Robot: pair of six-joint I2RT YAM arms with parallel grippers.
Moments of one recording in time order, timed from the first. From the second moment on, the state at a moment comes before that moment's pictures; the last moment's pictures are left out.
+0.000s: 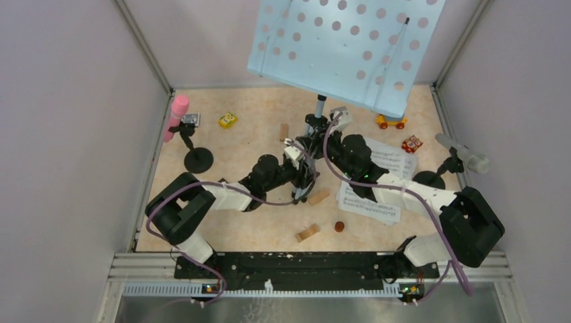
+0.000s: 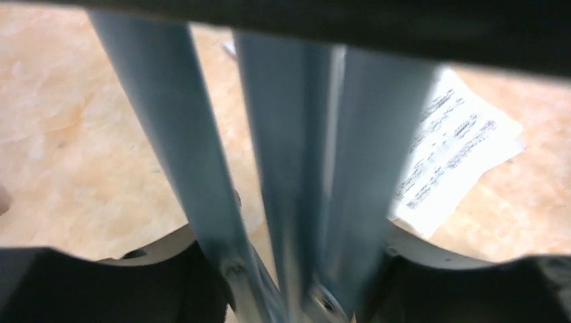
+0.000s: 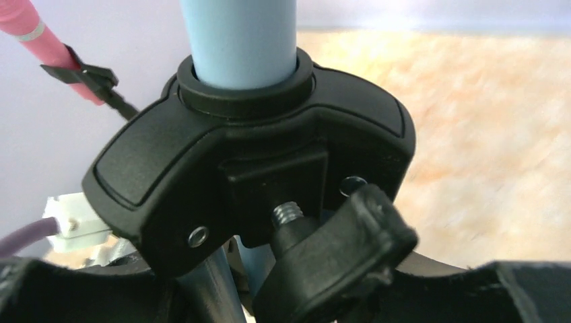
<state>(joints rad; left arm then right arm) -0.77 1.63 0.63 0.86 0.27 -0.13 0.74 1.36 0.77 0.60 0.09 0.33</state>
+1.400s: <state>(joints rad) -0.70 1.52 0.73 -0.14 0.17 -0.48 0.71 1.94 1.10 0.25 -0.16 0.87</state>
